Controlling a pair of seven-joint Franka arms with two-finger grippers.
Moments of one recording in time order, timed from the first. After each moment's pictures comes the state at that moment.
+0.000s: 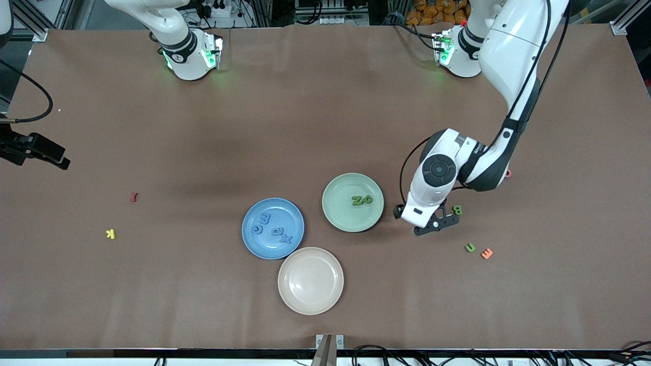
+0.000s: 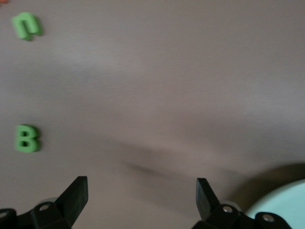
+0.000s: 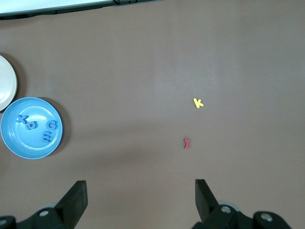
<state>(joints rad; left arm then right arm) -0.27 0.61 -0.18 -1.76 0.27 2.31 -0.88 0.05 0.11 -0.11 -1.45 0.02 1.63 0.06</state>
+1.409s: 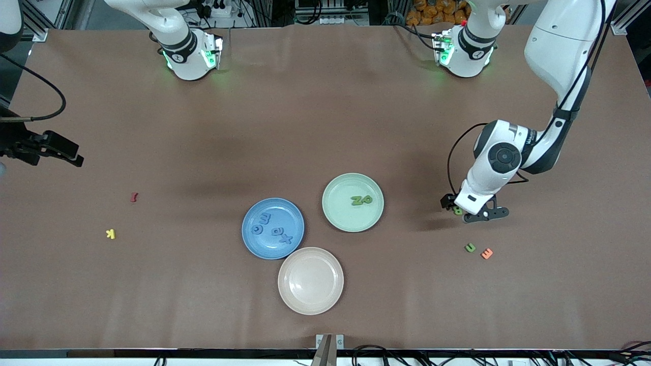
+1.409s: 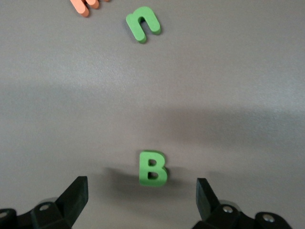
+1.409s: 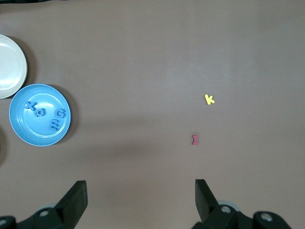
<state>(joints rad) -0.01 0.49 -0.19 -2.10 0.33 2.60 -0.59 0.07 0.11 -0.10 -1.46 0.04 1.61 0.03</state>
